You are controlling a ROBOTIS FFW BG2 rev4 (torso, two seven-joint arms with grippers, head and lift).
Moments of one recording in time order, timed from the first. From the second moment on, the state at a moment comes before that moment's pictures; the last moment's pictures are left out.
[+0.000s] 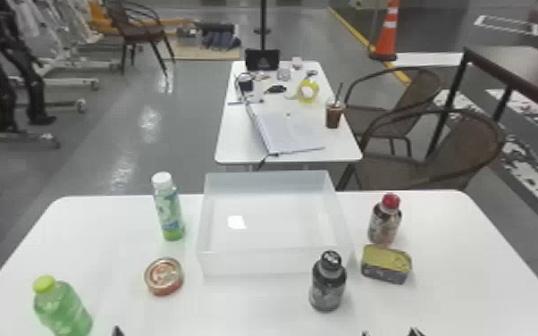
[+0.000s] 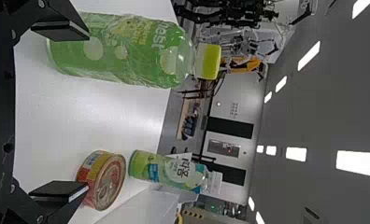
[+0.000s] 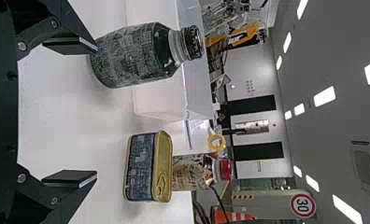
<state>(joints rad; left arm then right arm) 0.43 0.00 0.14 -1.55 0.23 -0.37 -0.01 0.43 -0.09 0.10 -1.62 -0.17 -0.22 0.11</state>
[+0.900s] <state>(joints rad) 0.28 0.00 0.17 -1.42 0.21 -0.40 0.24 0.43 -0.09 0.10 -1.62 -0.17 -0.22 0.11</state>
